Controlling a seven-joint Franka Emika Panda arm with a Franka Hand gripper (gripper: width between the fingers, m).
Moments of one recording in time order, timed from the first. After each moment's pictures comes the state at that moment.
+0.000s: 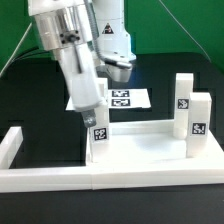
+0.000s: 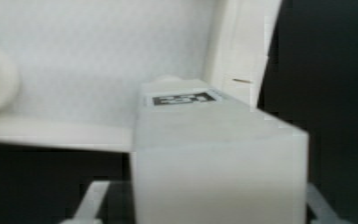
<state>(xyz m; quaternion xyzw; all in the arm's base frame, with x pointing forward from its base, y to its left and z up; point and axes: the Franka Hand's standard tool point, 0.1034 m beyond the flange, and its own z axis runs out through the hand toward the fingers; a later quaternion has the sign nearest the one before) 0.635 -0.063 0.099 -0.70 0.70 0.02 0.11</state>
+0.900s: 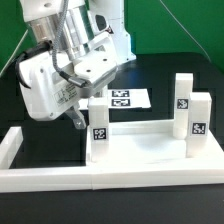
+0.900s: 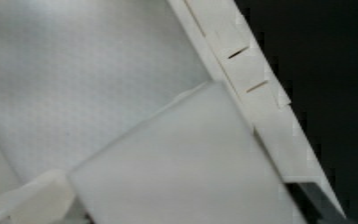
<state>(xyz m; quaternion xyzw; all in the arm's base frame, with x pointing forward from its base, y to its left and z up) 0.627 -0.063 0.095 -0.50 0.86 0.07 0.10</state>
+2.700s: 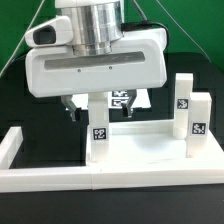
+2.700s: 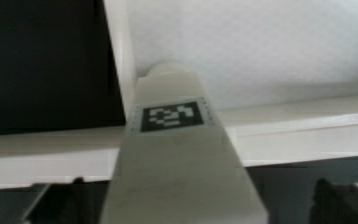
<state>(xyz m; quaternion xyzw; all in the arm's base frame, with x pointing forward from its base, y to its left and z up) 0.637 -0.045 0.104 -1.00 0.04 -0.04 0.03</state>
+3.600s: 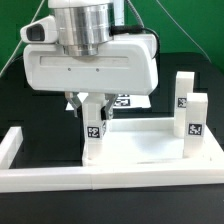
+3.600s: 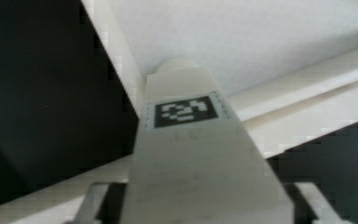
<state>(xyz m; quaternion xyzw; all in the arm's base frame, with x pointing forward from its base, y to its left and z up) 0.633 -0.056 0.103 -0.98 0.20 -0.03 0.02</state>
